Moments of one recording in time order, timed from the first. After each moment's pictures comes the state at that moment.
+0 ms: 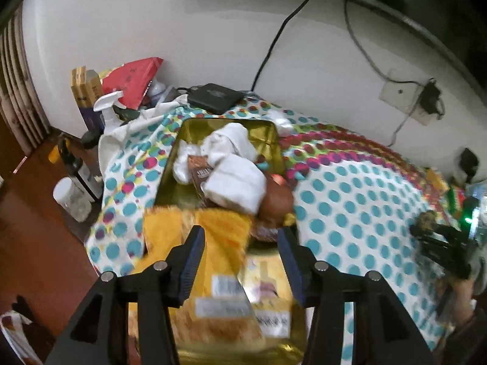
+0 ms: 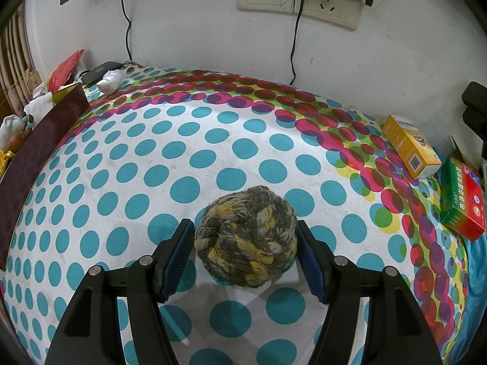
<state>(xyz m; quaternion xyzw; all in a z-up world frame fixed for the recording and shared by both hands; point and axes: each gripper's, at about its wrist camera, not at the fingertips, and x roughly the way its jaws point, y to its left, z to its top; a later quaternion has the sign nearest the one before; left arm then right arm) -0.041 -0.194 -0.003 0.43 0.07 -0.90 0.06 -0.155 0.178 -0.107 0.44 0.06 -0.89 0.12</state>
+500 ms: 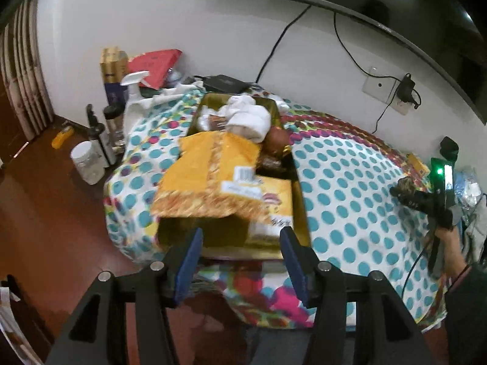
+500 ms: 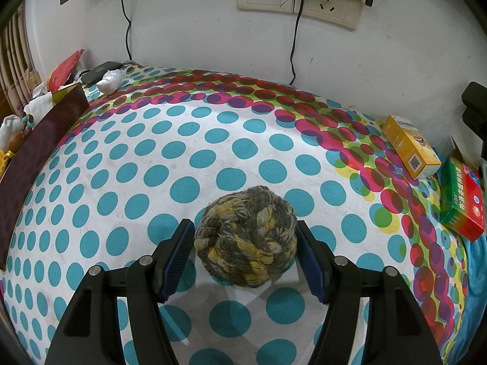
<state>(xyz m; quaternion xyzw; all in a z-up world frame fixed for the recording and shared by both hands) 0.076 -0.193 -0.010 0.41 0.09 -0.90 0.07 -0.156 0.179 -0.109 0.43 0.07 -0.89 0.12</state>
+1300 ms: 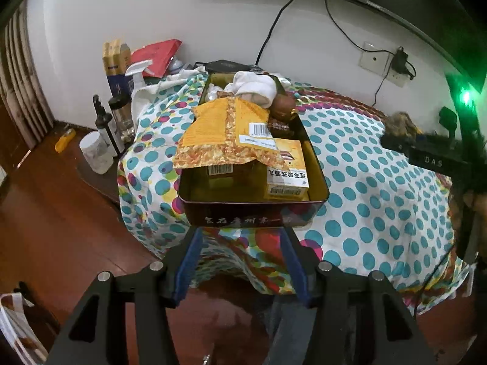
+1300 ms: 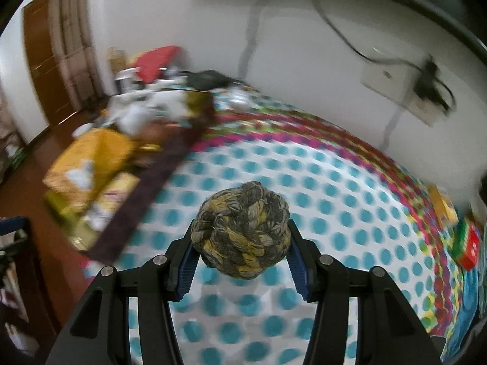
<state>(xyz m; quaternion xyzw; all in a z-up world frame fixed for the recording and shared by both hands) 0.111 -0.196 -0.024 0.44 0.05 -0.90 0.06 -0.046 0.004 -0.024 0.39 0.13 -0.88 0.25</state>
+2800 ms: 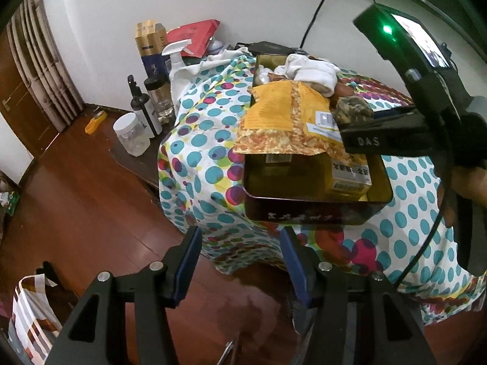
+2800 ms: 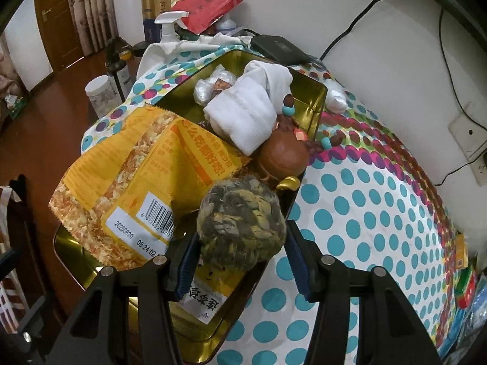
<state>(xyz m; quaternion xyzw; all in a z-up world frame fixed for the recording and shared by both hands) 0.099 -0.235 -0.037 0.48 0.04 -0.86 0.13 -0.067 -0.159 -0.058 0.47 0.22 -0.82 0.24</state>
